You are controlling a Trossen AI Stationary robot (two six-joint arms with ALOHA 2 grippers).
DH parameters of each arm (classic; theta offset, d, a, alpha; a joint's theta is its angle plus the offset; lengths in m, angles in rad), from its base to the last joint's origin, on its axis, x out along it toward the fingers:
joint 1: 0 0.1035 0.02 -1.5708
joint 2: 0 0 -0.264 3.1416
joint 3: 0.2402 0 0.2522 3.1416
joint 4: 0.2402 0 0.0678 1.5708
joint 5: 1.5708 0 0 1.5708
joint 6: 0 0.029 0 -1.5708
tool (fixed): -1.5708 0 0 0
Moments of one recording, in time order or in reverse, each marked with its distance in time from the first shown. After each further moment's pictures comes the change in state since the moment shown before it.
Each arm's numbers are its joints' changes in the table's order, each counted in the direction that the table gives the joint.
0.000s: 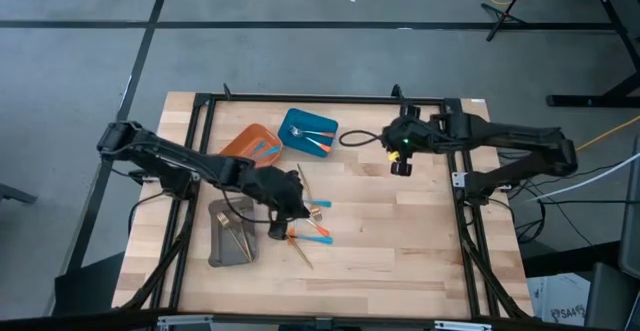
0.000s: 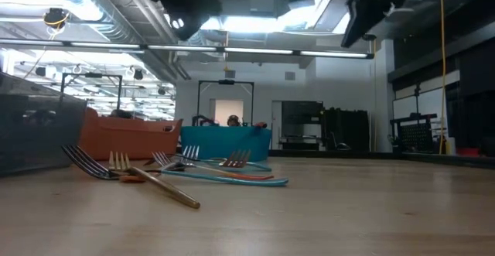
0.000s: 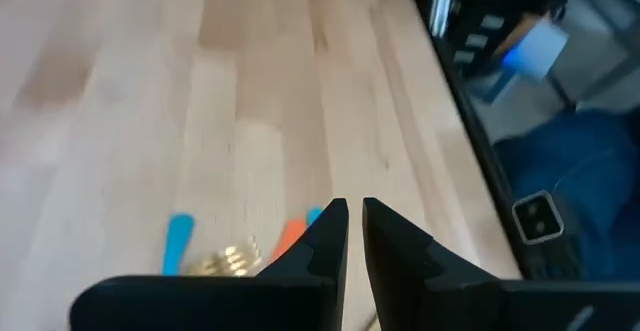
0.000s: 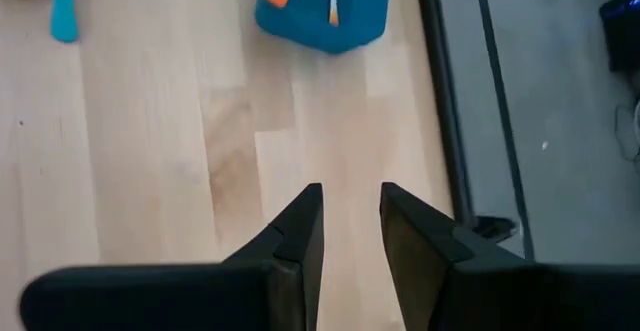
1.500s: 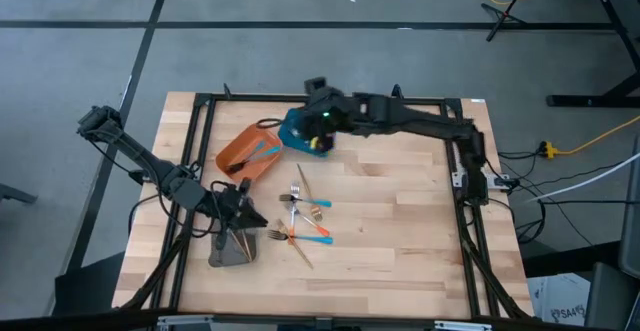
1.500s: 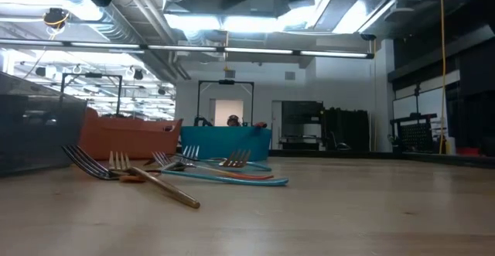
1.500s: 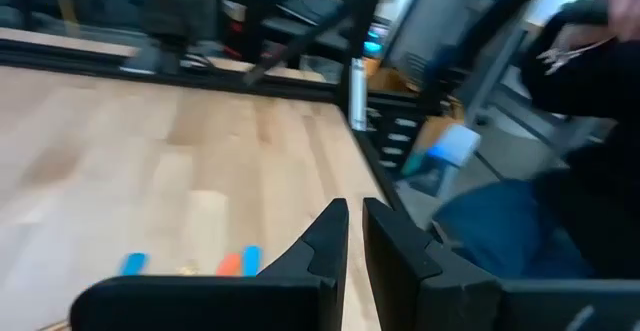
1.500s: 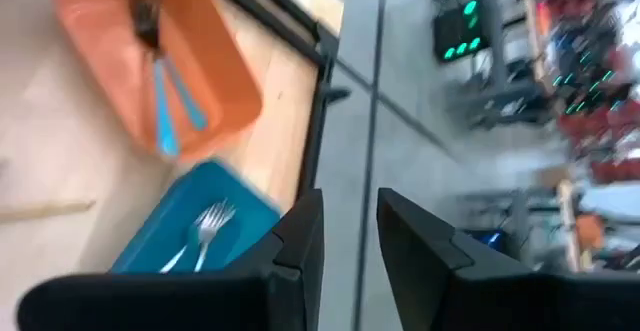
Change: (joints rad) left arm -0.381 -0.524 -0.428 -0.300 0.395 -0.050; right arm 0.000 0.724 0.898 -0.232 -0.017 -0.609
